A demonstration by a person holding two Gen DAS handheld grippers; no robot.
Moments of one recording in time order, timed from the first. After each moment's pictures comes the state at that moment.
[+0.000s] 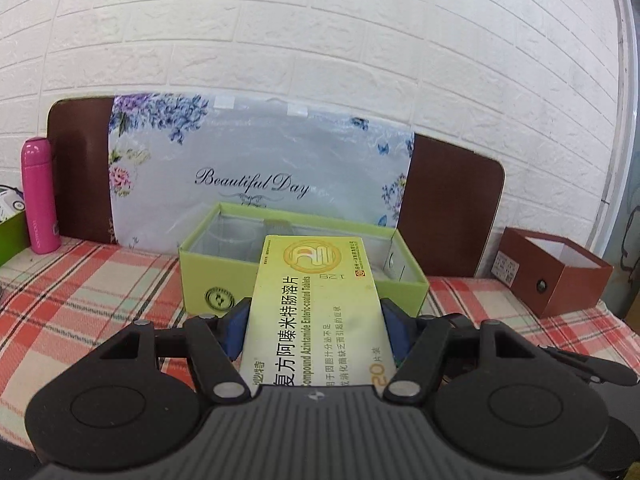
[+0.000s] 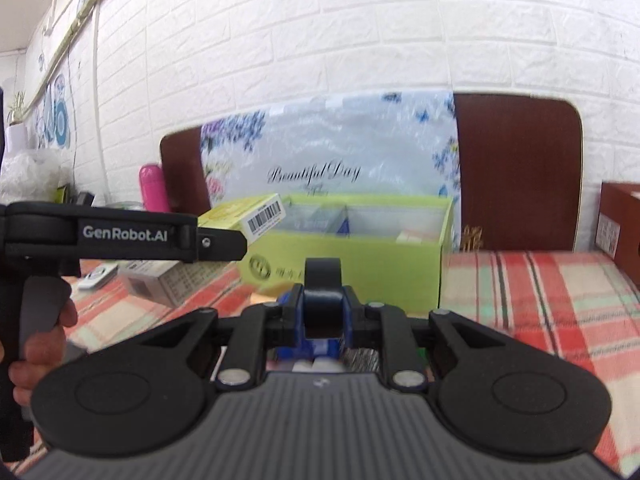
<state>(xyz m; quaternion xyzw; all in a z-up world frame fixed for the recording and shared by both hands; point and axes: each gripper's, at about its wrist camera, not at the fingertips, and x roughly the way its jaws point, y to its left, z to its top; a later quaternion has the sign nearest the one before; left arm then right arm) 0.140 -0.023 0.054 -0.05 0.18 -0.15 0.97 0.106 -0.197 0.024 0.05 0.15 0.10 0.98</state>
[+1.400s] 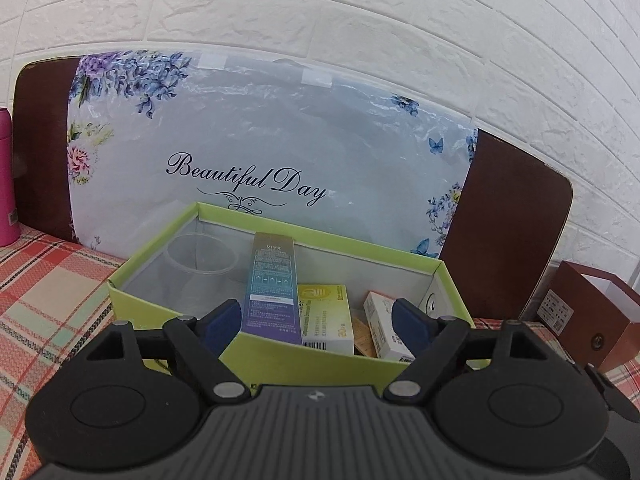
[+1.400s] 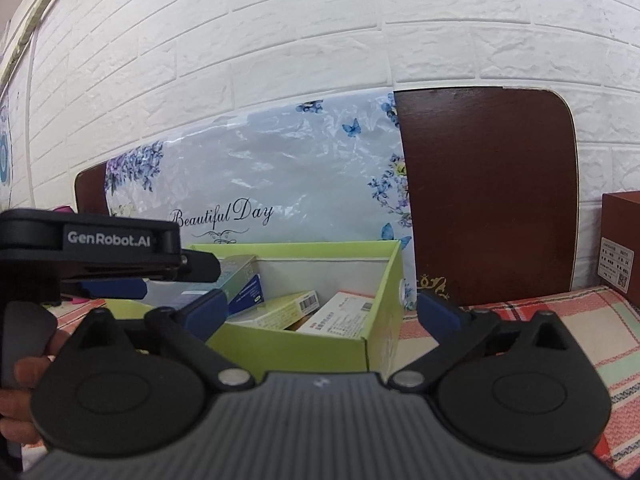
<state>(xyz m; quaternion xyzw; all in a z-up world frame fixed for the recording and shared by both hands) 0.260 -0.062 0.032 -0.08 0.21 -0.11 0.97 0.217 -0.244 -0.001 0.07 0.12 0.05 0.99</state>
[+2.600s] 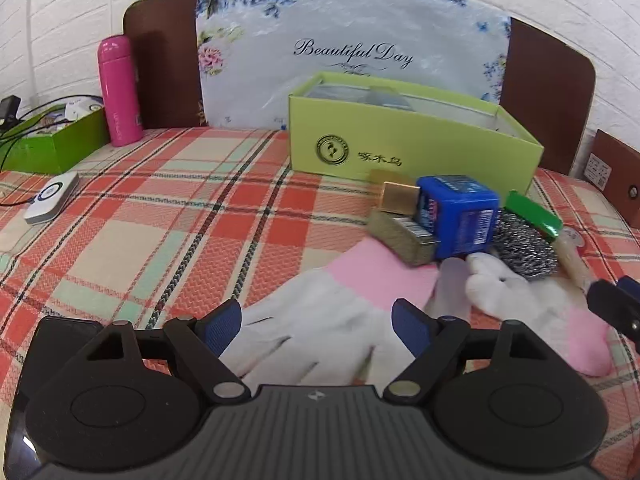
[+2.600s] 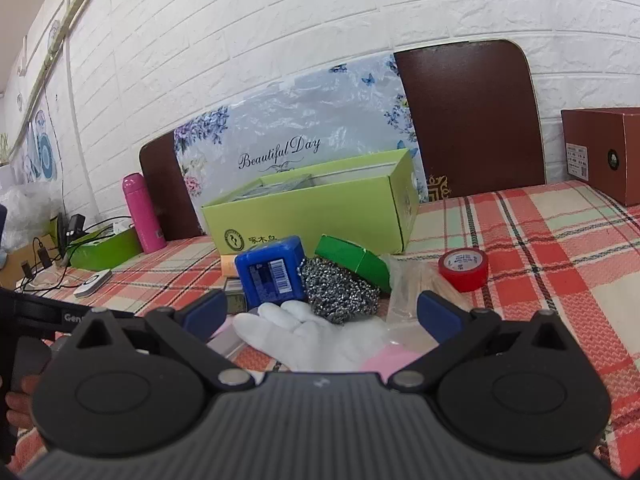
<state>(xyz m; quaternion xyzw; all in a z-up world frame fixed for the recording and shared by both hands) 0.126 0.020 -0.028 -0.01 0.33 -0.03 0.94 0.060 -0.229 -0.030 0.11 0.18 0.10 0.97</state>
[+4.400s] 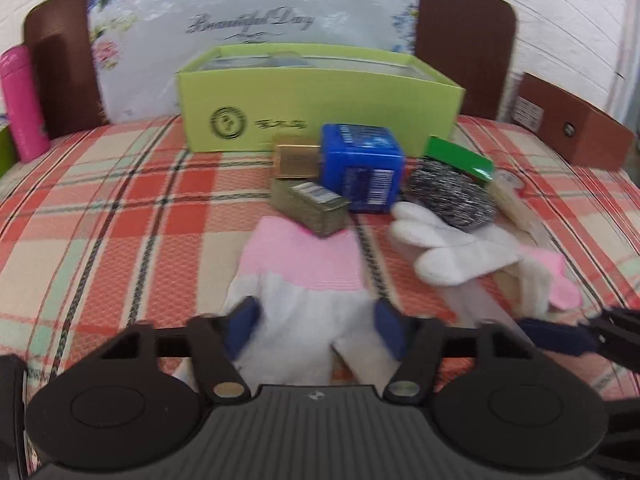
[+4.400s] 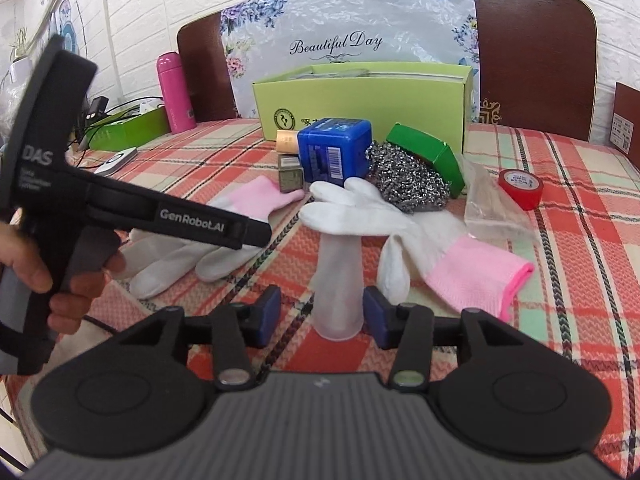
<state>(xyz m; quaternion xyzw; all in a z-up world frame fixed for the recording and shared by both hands) 0.133 -0.014 -0.043 0.04 0.35 -0.17 0.92 0.052 -0.174 -0.046 0.02 0.31 0.13 0.94</state>
